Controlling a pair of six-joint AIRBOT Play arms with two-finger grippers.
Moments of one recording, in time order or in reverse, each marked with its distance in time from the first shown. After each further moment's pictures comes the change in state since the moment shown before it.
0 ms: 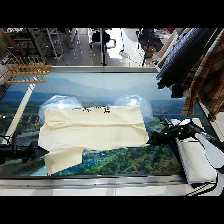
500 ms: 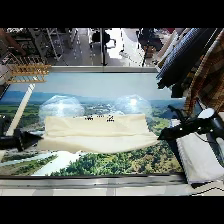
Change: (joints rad) left arm 0.082 0.000 0.167 -0.337 -0.319 0.000; right arm 0.006 0.413 0.044 -0.137 0.180 0.055
